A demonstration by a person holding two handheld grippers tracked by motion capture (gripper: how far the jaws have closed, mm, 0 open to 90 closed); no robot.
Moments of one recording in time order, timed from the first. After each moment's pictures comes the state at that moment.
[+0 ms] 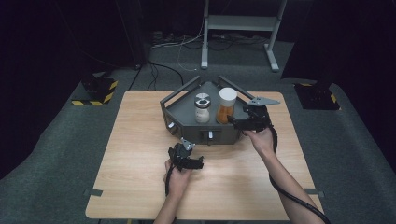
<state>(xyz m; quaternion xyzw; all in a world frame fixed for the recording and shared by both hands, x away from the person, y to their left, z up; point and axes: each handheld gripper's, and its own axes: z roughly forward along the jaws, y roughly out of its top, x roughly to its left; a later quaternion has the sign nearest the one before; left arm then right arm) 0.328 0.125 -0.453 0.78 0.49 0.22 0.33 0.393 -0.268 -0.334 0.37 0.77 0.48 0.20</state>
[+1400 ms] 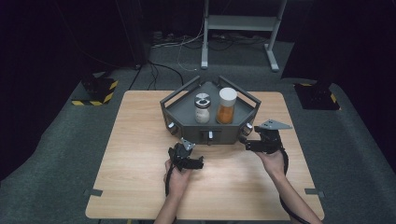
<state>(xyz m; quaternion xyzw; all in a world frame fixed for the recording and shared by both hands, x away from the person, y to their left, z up) 0.328 0.125 -0.453 0.78 0.49 0.22 0.33 0.348 -0.305 -0.385 0.40 0.77 0.46 0.20</state>
